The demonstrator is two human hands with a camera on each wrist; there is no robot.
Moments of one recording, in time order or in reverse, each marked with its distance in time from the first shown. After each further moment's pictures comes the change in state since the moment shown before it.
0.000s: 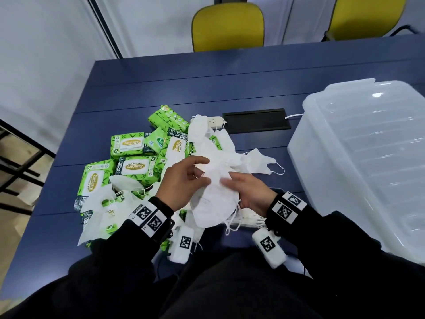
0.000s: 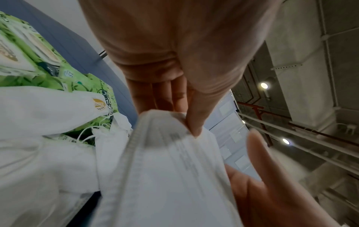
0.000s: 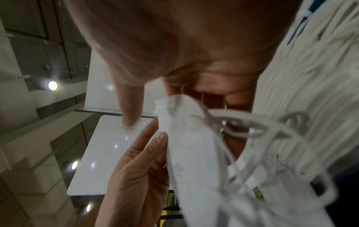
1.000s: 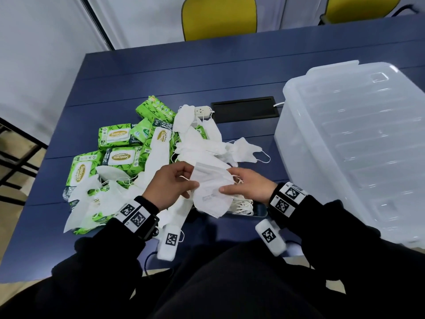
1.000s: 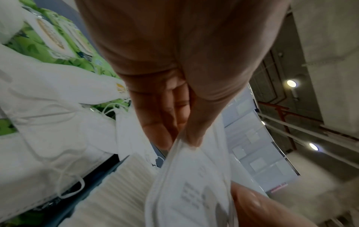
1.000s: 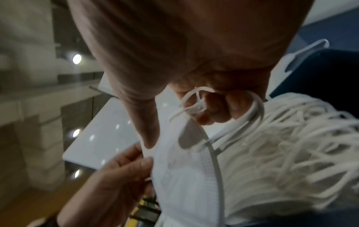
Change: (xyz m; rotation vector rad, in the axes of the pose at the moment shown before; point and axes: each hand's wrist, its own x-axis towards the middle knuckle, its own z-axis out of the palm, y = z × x) left_hand -0.026 0.004 0.040 -0.100 -0.098 -0.153; right_hand -0.024 0.023 -0.068 -0.458 -0.009 -0.074
